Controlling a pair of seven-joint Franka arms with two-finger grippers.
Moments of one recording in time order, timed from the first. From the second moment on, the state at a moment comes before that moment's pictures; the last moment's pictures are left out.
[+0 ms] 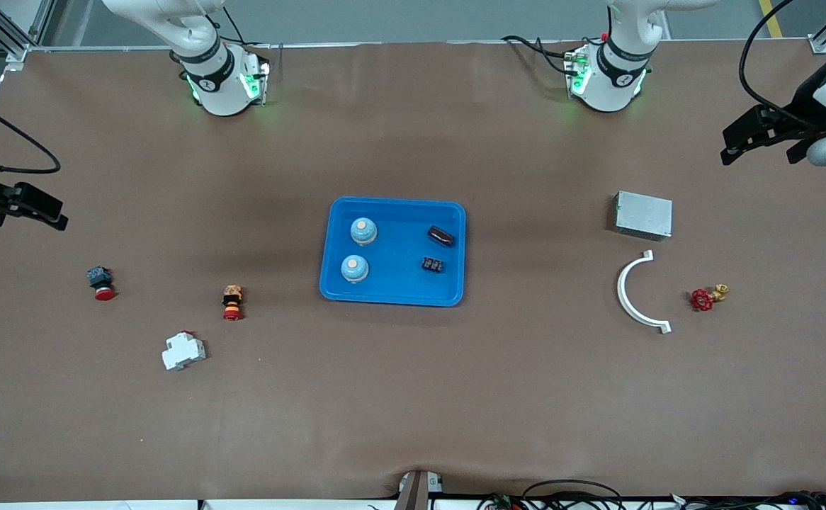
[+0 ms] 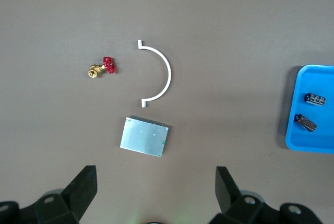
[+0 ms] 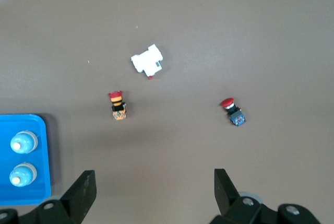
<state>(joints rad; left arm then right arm) -0.03 -0.10 -0.06 -1.61 -0.01 1.52 -0.09 0.06 0.09 -0.11 -1.50 -0.01 1.62 0.03</state>
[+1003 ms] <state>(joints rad) -0.03 -0.09 -0.05 -1.61 -0.01 1.51 -0.06 -0.09 0.11 0.07 -1.44 -0.01 1.50 0.03</state>
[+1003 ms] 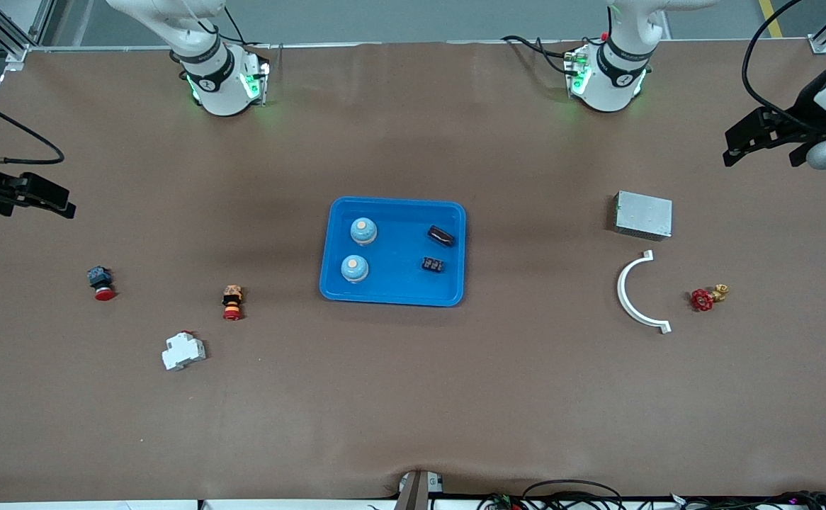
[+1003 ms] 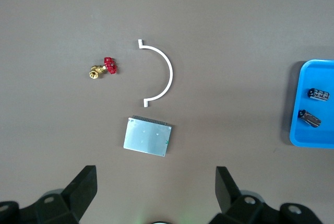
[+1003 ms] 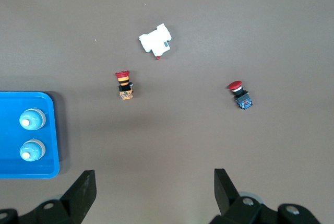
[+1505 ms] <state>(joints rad) -0.03 -0.09 -0.05 -1.59 -0.01 1.49 -0.06 -0.04 0.11 0.02 -1.44 -0.01 1.50 0.03</state>
